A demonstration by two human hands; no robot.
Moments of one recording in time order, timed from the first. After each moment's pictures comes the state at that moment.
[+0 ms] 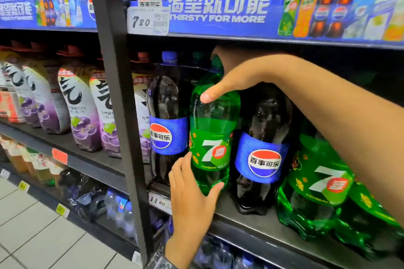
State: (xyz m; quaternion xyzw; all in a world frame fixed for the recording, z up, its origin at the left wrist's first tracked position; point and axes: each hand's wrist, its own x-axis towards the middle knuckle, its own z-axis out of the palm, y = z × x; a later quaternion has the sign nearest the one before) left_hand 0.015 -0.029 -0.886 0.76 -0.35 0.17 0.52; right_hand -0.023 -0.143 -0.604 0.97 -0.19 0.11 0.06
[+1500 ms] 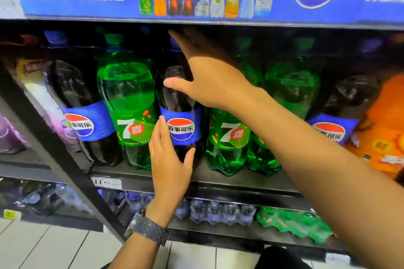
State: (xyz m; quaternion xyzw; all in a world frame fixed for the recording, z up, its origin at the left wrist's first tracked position) left_hand -0.067 -0.068 -0.848 0.75 -0.43 0.11 0.49; right_hand -0.144 -0.163 -0.653 0.93 -0.21 0.29 0.03
